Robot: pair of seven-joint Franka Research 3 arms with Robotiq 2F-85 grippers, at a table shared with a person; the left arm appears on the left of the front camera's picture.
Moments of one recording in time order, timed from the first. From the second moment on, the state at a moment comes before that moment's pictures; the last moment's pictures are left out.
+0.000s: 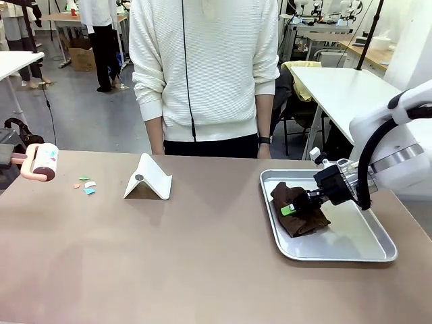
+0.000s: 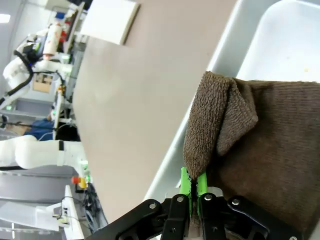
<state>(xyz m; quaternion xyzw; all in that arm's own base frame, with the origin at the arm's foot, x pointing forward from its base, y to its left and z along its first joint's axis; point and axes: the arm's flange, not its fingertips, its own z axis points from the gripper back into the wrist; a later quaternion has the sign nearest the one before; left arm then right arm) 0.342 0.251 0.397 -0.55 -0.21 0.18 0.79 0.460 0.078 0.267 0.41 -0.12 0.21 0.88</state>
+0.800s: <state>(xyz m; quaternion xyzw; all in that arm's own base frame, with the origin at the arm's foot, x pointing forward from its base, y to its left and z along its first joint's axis) 0.342 0.251 0.397 -0.55 -0.21 0.18 0.79 0.475 0.042 0.272 0.32 -0.18 0.15 0.92</state>
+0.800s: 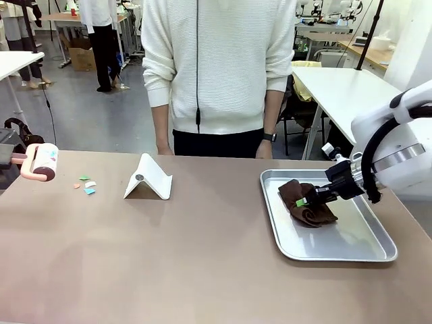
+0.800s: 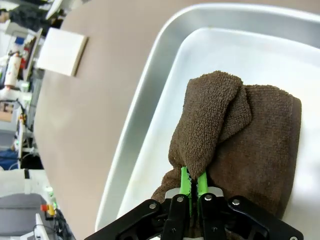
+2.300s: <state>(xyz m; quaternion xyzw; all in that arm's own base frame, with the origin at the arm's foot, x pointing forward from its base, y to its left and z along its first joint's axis) 0.342 0.251 0.397 -0.55 -0.21 0.18 0.79 0.461 -0.032 0.298 0.37 -0.22 0.04 0.90</state>
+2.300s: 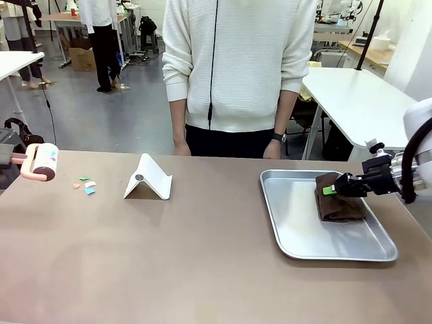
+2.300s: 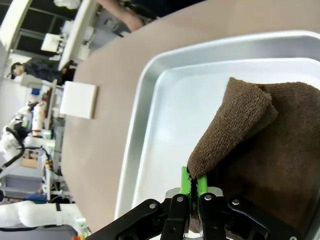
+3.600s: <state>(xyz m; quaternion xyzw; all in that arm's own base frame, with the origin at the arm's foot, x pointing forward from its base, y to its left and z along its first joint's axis) 0.342 0.251 0.397 -0.55 -0.21 0.18 0.79 0.336 -0.123 0.428 0.62 -0.18 -0.09 0.76</state>
